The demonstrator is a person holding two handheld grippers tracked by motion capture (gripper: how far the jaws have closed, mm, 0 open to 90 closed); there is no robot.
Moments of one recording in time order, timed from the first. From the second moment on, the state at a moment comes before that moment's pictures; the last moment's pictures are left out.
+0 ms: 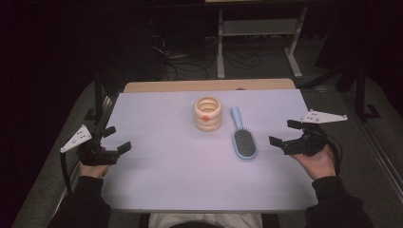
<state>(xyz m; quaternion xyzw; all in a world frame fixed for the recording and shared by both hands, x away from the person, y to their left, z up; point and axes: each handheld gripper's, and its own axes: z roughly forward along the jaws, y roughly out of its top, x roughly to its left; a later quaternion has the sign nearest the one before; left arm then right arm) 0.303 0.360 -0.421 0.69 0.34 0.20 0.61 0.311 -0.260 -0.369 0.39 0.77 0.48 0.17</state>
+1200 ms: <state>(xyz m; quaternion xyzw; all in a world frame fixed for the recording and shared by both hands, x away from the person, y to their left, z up) 0.306 0.360 -0.422 0.69 0.34 0.19 0.61 0.346 -0.235 -0.333 0.35 0.79 0.47 0.15</state>
